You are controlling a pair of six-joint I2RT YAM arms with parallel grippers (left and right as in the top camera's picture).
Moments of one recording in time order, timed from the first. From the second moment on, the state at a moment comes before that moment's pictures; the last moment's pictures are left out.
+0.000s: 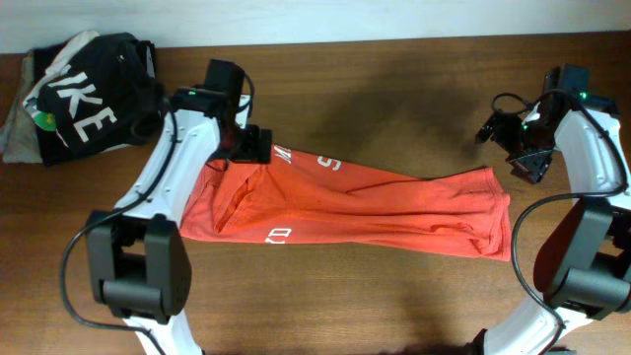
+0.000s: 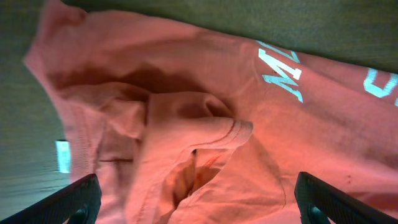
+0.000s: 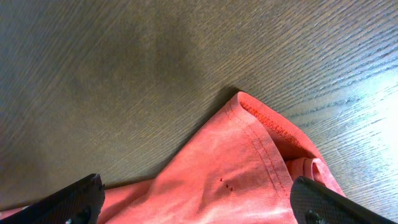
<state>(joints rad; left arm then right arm) -0.21 1.97 1.65 -1.03 0.00 -0.14 -0.31 1.92 1.55 -1.01 -0.21 0.42</state>
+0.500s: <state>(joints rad) -0.39 2.06 1.65 -1.00 -0.29 -0.48 -0.31 1.92 1.55 -1.01 -0.21 0.42</state>
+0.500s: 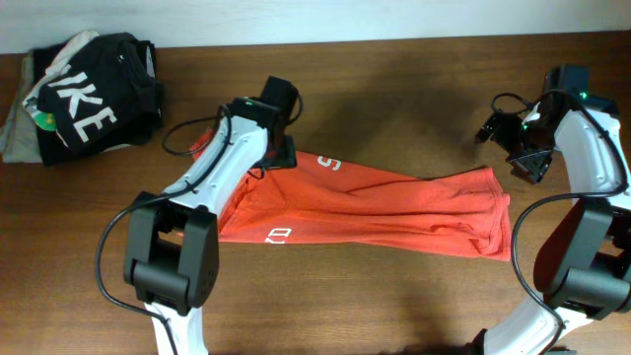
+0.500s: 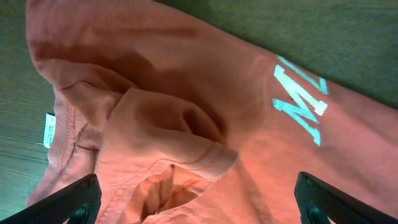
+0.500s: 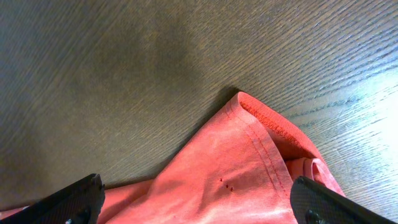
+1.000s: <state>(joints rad) -0.39 2.14 1.65 -1.00 -0.45 -0.57 -0.31 1.92 1.55 -1.01 -0.21 0.42</state>
